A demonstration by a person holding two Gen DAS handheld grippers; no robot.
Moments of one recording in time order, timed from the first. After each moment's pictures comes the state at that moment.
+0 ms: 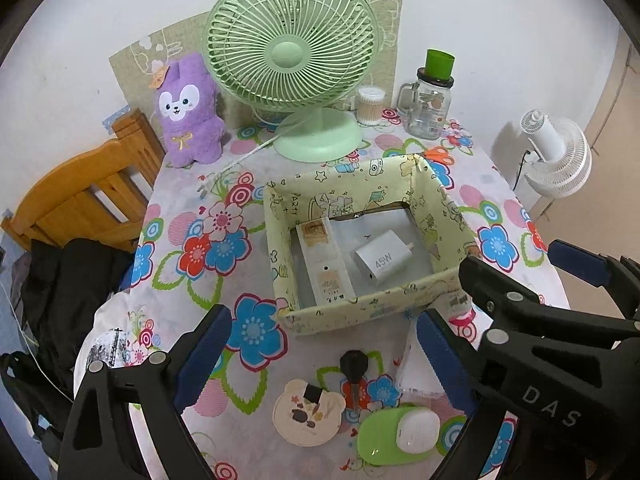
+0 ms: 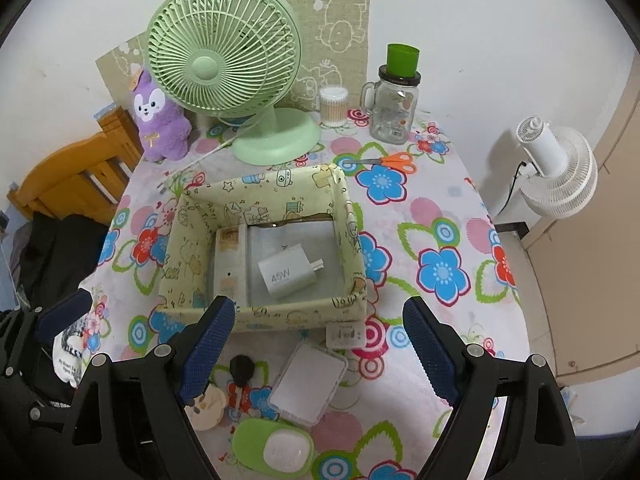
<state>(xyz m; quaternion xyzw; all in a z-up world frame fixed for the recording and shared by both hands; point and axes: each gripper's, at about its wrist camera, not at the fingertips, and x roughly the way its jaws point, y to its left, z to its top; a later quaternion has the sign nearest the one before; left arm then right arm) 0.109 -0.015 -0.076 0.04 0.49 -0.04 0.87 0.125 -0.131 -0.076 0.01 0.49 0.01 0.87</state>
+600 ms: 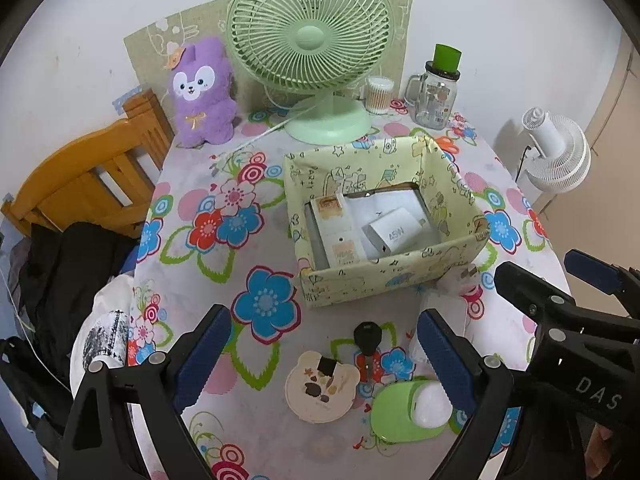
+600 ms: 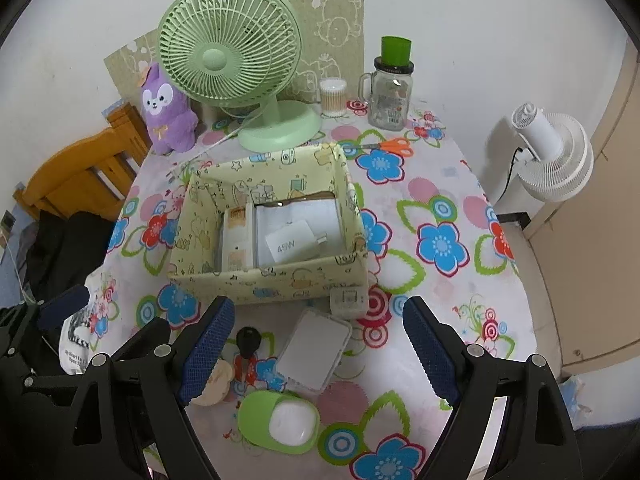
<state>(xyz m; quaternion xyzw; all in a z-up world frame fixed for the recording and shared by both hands) 0.087 0.009 -0.087 0.03 0.50 -0.04 0.86 0.092 -0.131 -0.082 0.02 0.49 0.01 0.87</state>
